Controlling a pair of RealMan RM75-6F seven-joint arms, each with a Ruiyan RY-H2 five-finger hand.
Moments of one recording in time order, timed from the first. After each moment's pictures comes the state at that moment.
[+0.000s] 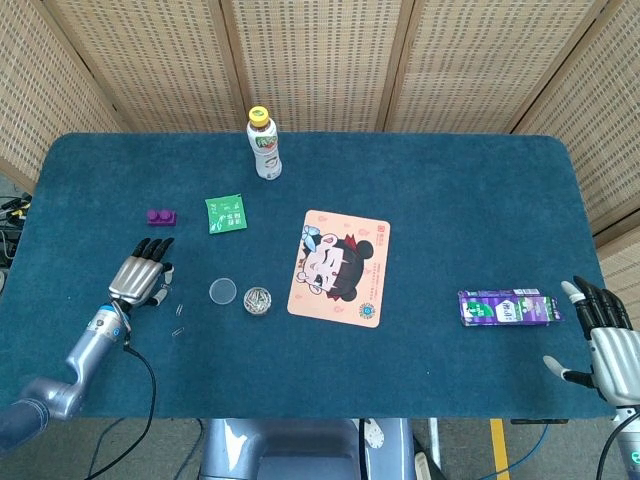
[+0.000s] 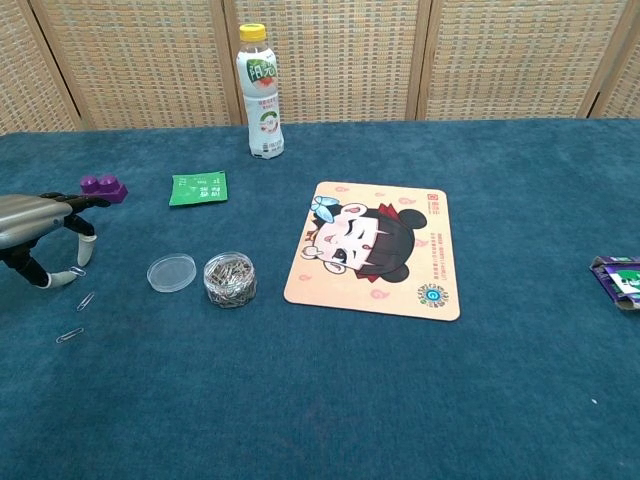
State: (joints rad) left arm -0.61 -1.64 -0.03 -0.82 1.40 0.88 -0.05; right arm 0.07 -0.99 0.06 -1.72 -1.50 1.46 0.06
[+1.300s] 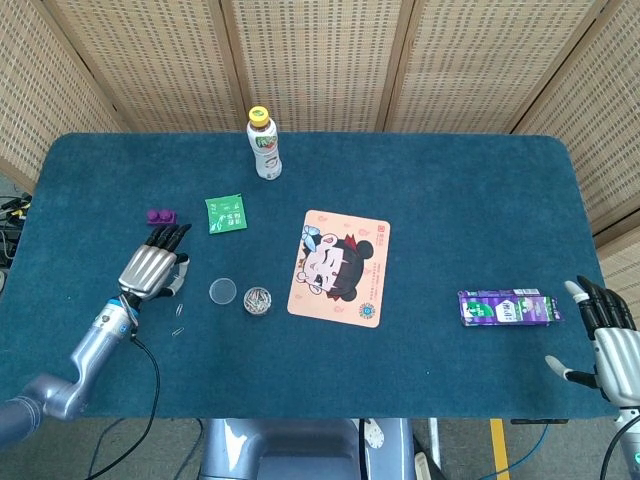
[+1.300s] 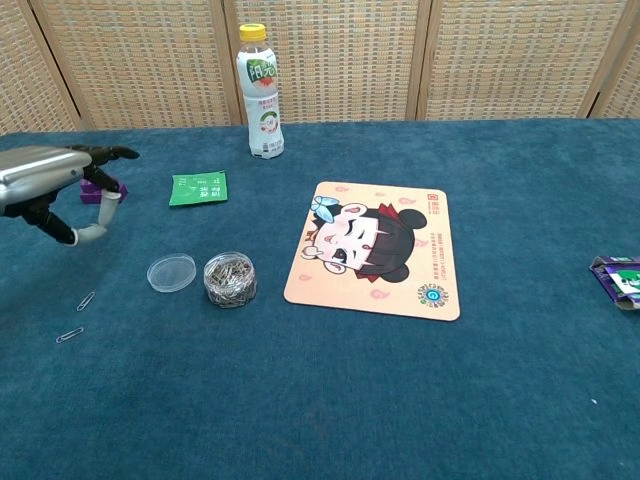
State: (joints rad) left arm -0.63 -1.50 -0.10 -1.13 1.42 0.98 0.02; right arm 0.07 -0.98 0.06 -1.72 -1.50 1.47 0.09
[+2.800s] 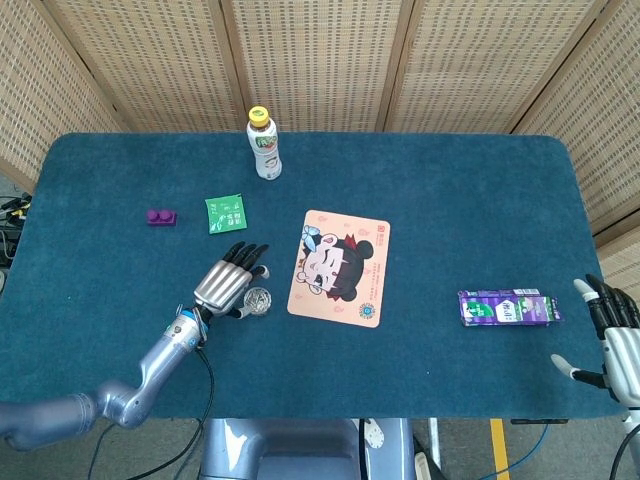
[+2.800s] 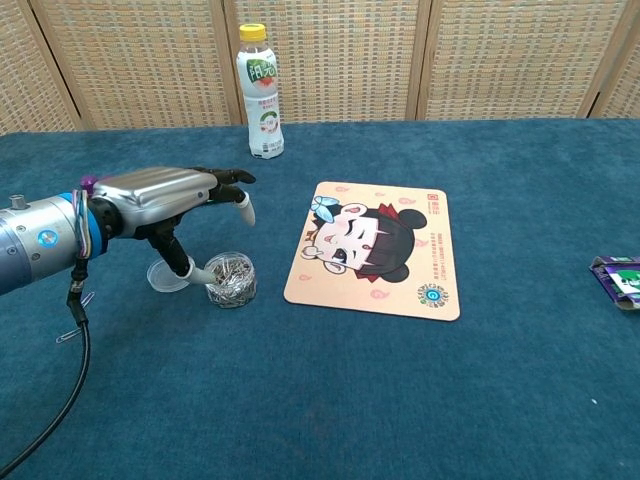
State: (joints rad) left arm -0.76 -1.62 -0.14 -1.37 1.23 0.91 0.33; right arm 0.06 -0.96 0.07 -1.71 -1.50 1.48 0.14
